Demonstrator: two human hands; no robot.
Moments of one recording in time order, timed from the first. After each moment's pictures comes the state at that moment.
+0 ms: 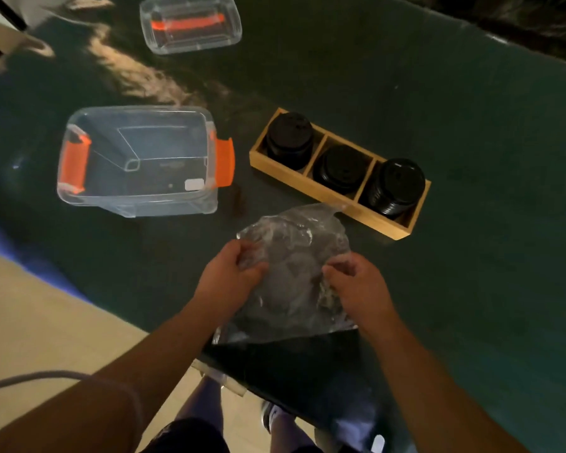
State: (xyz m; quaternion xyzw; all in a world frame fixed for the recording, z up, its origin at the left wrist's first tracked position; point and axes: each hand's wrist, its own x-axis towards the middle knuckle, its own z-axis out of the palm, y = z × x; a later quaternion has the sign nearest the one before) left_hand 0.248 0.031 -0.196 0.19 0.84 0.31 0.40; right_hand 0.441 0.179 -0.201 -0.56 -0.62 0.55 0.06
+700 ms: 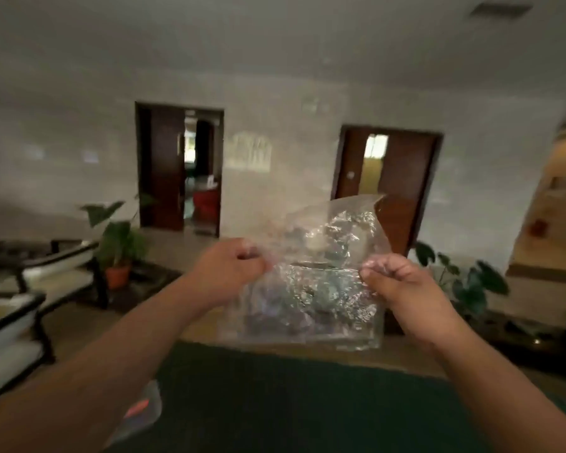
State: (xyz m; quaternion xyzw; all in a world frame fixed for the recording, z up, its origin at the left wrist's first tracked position) left_hand 0.204 0.220 0.410 0.57 0.66 0.47 0.14; right_hand 0.489 0.309 0.400 -0.33 -0.72 0.39 0.47
